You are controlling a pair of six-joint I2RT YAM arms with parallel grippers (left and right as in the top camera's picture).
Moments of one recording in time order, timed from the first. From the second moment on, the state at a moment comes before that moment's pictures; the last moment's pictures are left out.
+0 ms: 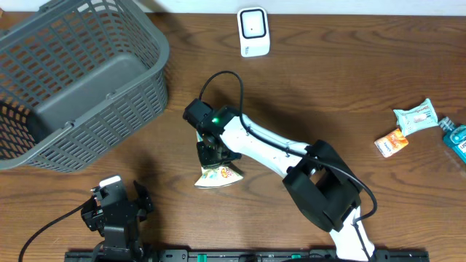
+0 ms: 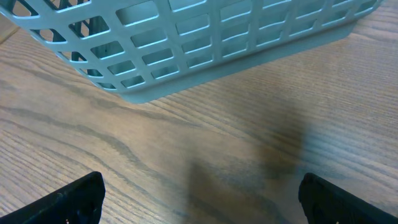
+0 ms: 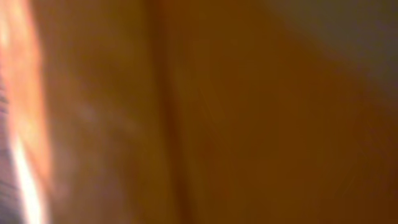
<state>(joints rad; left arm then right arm) -0.13 0.01 0.24 -0.90 -0.51 -0.20 0.85 2.16 1.61 -0.96 -0.18 0.62</state>
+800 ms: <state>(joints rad) -0.13 0.01 0.24 -0.90 -0.51 -0.20 0.54 2.16 1.59 -1.70 -1.19 0.53</state>
